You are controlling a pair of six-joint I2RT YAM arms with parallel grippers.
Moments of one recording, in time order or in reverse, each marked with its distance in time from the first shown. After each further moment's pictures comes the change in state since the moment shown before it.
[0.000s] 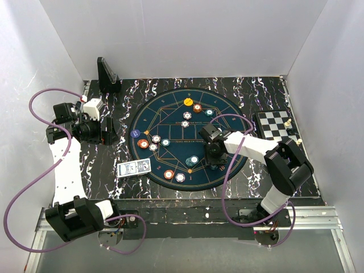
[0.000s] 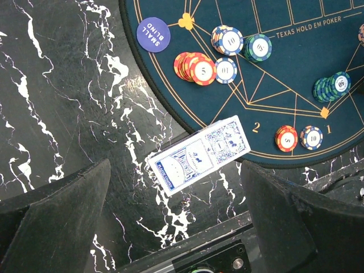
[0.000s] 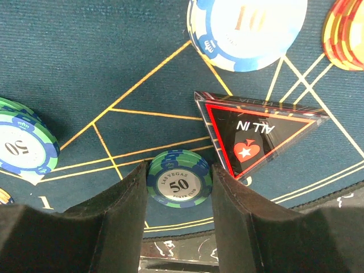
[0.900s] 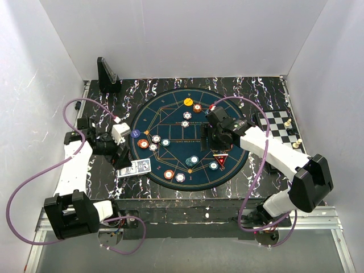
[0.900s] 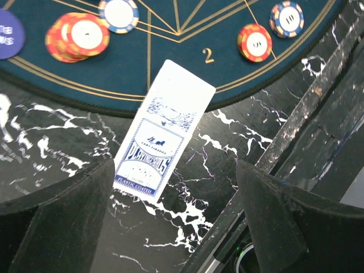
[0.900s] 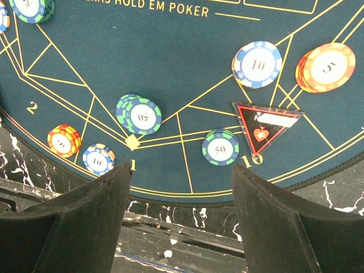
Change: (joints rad) left arm -0.109 0.008 -0.219 -0.113 0.177 0.568; right arm -0.011 -0.216 0.178 -0.107 -0.038 -0.009
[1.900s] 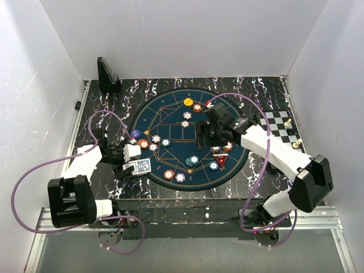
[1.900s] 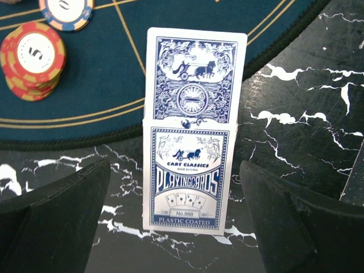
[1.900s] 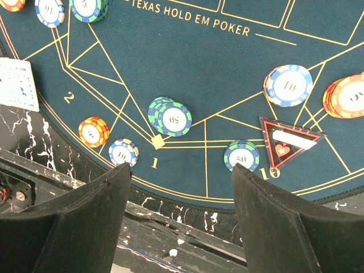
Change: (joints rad) left arm -0.088 0.089 -0.263 0.277 -0.074 0.503; right arm 0.000 -0.008 0.042 0.033 -0.093 -0.060
